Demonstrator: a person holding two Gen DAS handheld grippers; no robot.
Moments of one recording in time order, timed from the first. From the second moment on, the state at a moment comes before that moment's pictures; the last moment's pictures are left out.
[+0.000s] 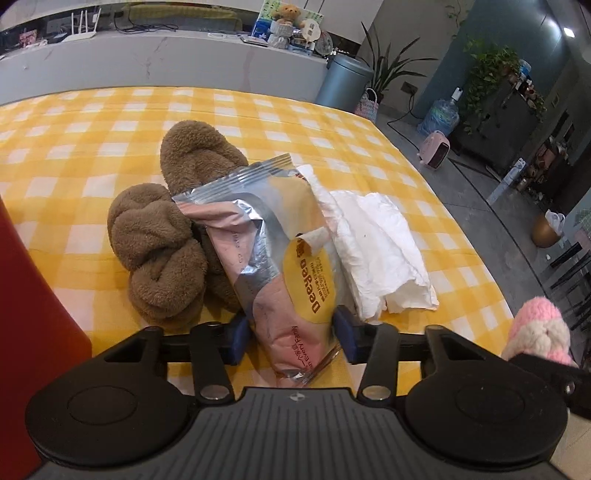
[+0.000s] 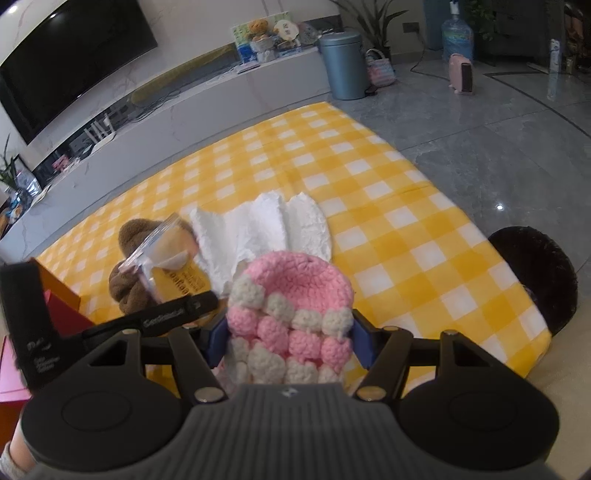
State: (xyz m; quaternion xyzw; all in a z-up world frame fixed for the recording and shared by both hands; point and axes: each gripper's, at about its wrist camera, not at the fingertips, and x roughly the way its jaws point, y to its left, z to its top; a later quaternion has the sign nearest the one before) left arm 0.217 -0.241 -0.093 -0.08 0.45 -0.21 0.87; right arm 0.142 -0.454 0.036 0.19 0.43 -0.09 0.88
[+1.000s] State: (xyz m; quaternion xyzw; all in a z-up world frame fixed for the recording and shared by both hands) left arm 0.145 -0.239 -0.089 0.00 0.44 -0.37 0.82; right arm 0.145 -0.452 0.034 0.18 0.44 -0.09 0.88
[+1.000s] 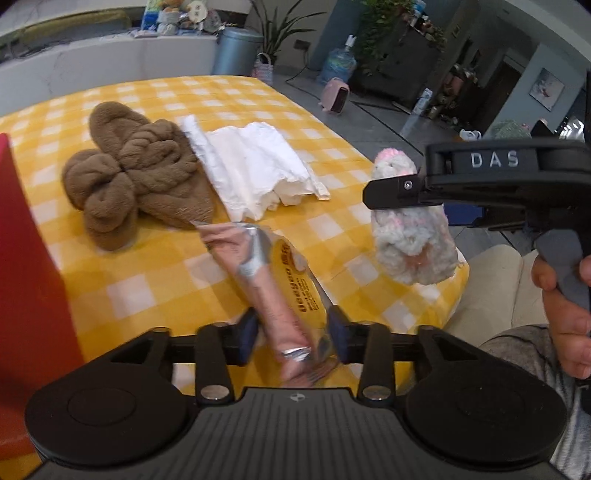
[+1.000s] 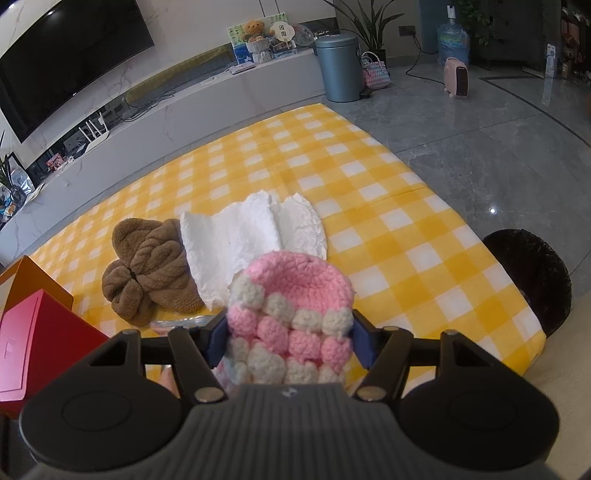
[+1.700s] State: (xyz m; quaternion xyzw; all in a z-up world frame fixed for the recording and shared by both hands) left arm 0.148 -0.276 -0.088 0.06 0.40 -0.31 0.86; right arm 0.144 -0.455 0.030 0.18 0.44 -0.10 0.88
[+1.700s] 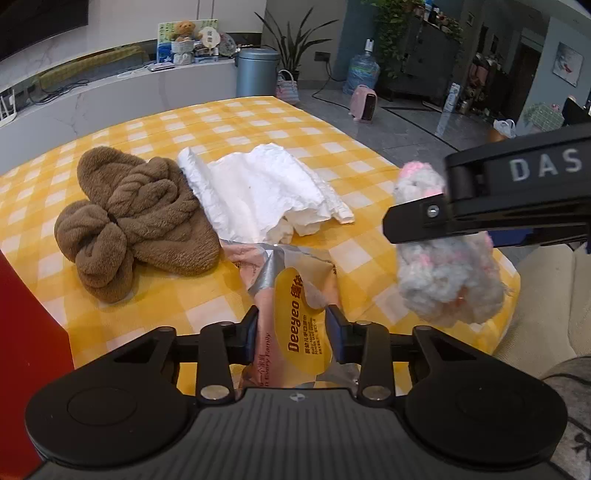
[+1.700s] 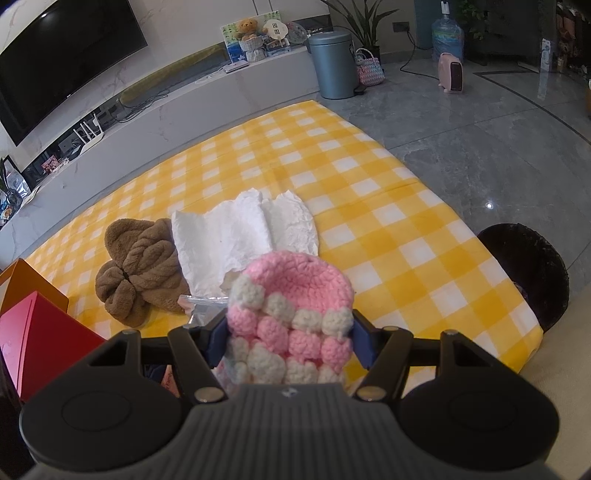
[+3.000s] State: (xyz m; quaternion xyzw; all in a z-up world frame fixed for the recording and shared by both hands) left arm 0.131 -0.198 0.021 -0.01 0.31 -0.33 0.89; right arm 0.132 -0.437 0.069 0.20 0.36 -0.03 0.91
